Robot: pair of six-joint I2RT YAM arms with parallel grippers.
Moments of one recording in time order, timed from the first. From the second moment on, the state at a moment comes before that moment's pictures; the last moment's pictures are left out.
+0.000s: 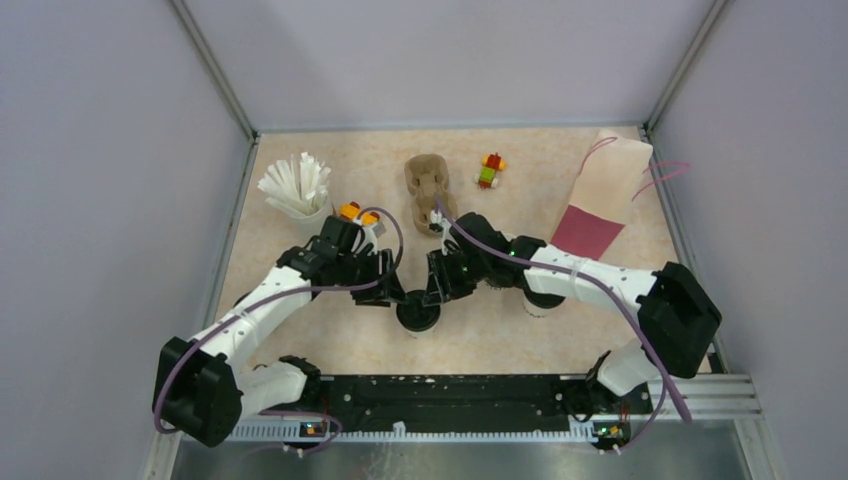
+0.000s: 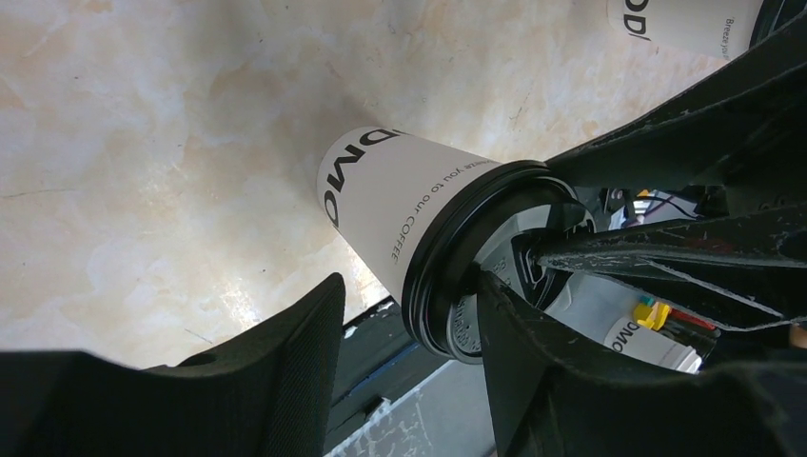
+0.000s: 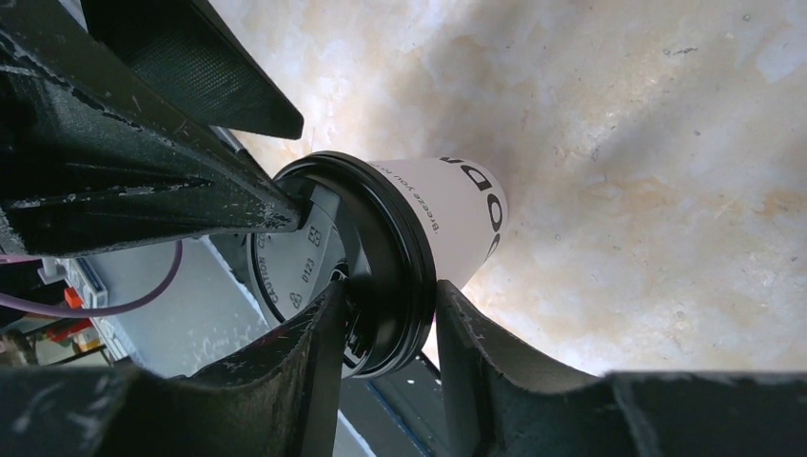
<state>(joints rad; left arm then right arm) -0.44 1.14 0.77 -0.64 0.51 -0.52 0.91 1.50 1.02 -0.34 -0.31 0.57</state>
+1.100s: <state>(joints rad) -0.44 1.20 0.79 -0.68 0.58 -0.54 0.90 1.42 1.06 -0.51 -0.35 0.71</state>
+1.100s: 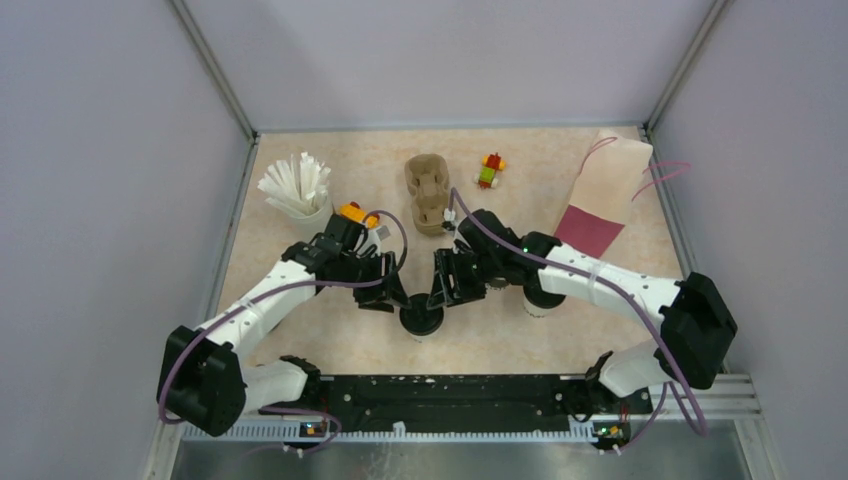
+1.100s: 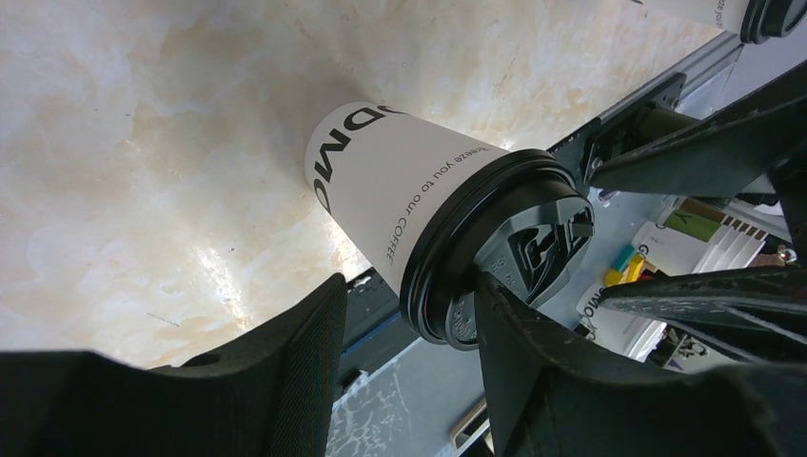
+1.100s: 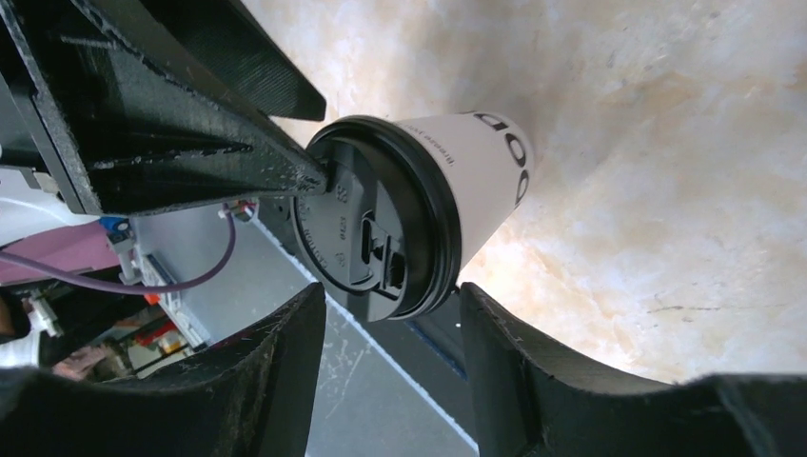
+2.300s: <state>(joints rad) -0.44 1.23 0.81 -0.70 0.60 -0.53 0.95 1.37 0.86 -0.30 -0.37 0.77</state>
